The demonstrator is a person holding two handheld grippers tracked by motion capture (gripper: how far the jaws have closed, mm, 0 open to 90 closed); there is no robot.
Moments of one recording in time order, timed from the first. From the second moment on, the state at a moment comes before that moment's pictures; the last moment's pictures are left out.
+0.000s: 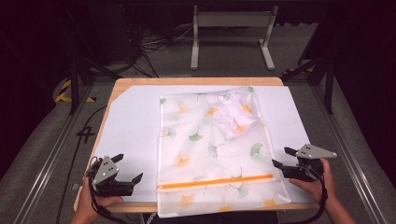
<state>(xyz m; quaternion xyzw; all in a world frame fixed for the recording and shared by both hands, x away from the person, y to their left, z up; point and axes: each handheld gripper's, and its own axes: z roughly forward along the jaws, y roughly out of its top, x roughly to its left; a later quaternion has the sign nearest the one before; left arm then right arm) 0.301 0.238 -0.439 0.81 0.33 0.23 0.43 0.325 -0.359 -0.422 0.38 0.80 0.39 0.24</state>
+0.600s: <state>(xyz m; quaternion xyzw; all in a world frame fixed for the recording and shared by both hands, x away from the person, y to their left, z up) 0.260 0.225 -0.437 0.84 0.27 0.19 0.43 0.333 -0.319 -0.410 0.31 0.82 0.43 0.21</state>
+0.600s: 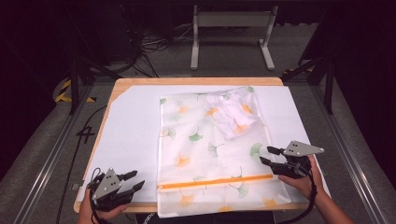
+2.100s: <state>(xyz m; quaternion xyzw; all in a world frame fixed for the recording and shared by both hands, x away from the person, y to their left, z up) 0.239 0.170 -0.461 0.89 0.19 0.12 0.39 0.323 -0.005 -0.429 0.01 0.93 0.37 0.02</state>
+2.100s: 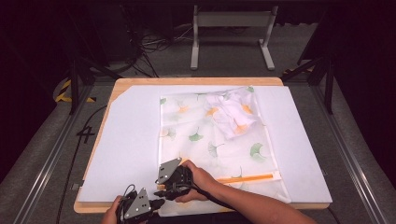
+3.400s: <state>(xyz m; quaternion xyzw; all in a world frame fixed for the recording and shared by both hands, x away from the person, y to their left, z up) 0.252 0.172 -0.459 0.88 0.21 0.14 0.39 0.337 -0.022 -0.435 0.07 0.92 0.38 -0.01</state>
